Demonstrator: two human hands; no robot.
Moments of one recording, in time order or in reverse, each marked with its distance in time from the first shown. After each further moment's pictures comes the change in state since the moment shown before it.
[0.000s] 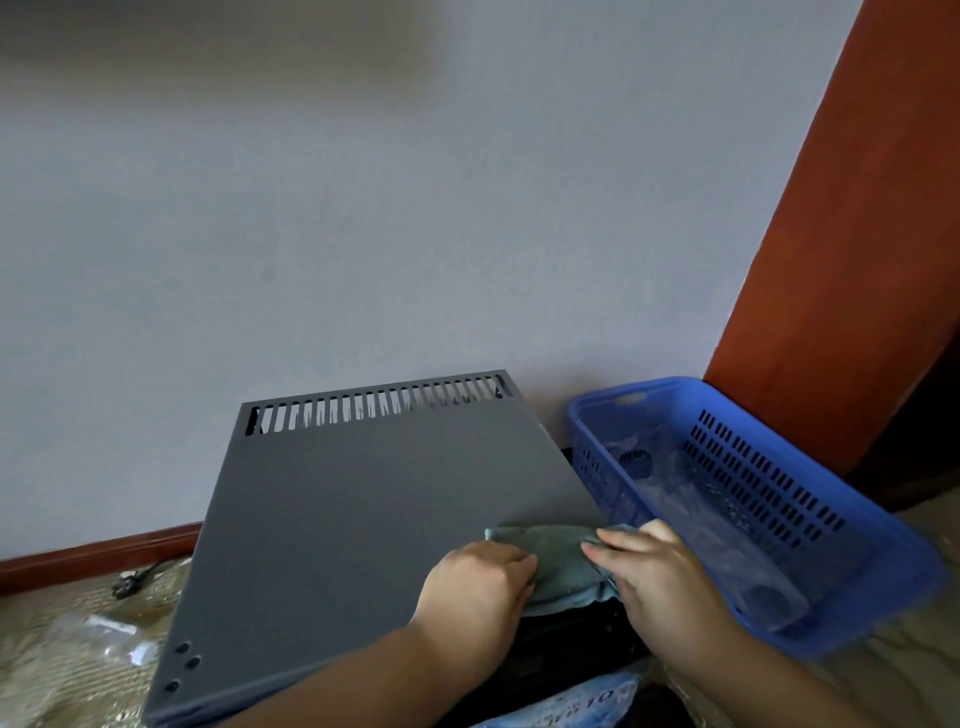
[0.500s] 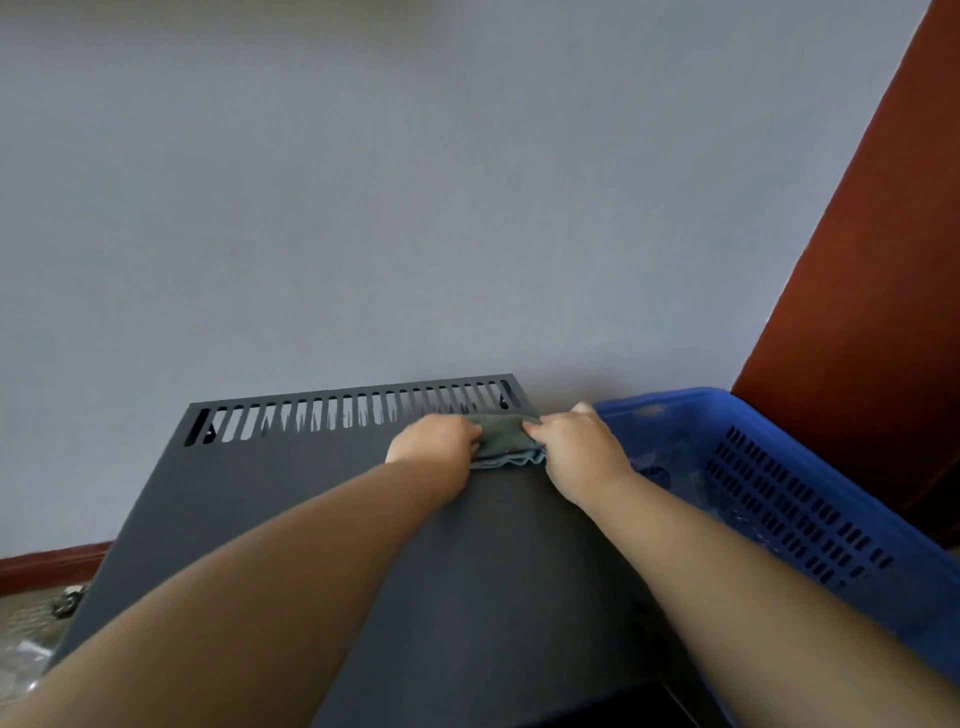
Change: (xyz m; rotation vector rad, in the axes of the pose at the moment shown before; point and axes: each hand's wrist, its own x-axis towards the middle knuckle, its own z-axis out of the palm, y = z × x) left_hand 0.148 -0.113 0.000 0.095 -0.216 -0.451; right_hand 0.191 0.024 0.066 -0.062 -0.186 0.059
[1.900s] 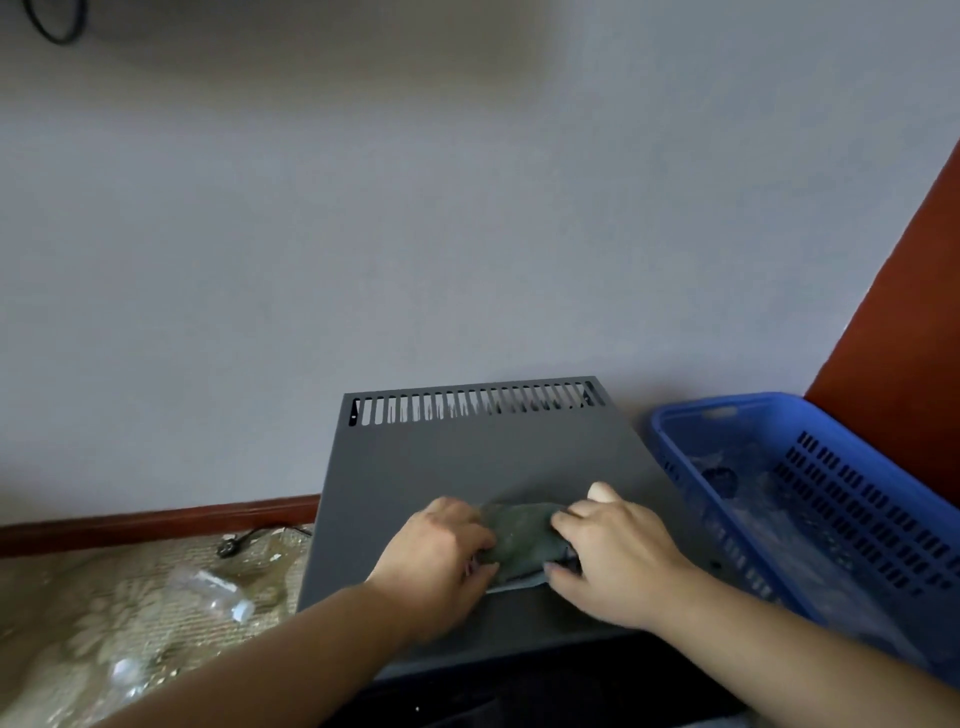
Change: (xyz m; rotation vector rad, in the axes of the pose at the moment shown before) left_hand -0.184 -0.075 -0.019 -0.098 0.197 0.281; right_hand -0.114 -0.117 -0.055 -0.008 -0.126 -0.240
